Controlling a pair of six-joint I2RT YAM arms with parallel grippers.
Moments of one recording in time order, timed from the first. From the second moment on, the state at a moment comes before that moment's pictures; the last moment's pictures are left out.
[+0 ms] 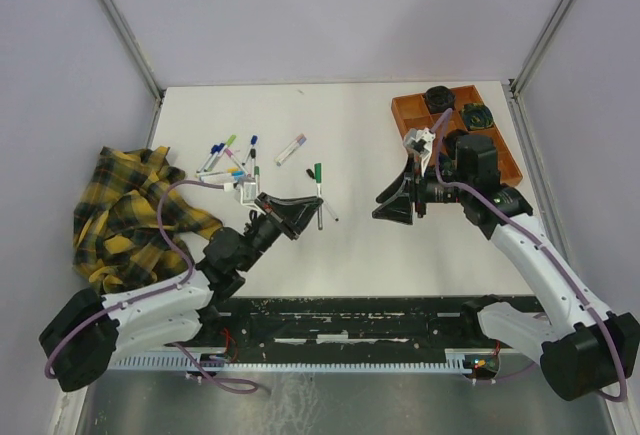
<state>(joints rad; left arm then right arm) -0.82 0.91 0.26 0.90 -0.09 -0.69 0.31 1.05 0.92 -0.36 -1.04 0.03</state>
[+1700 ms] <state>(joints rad) -1.17 1.50 0.47 1.54 -0.32 -0.47 0.39 1.02 0.74 0.10 -1.08 0.41</state>
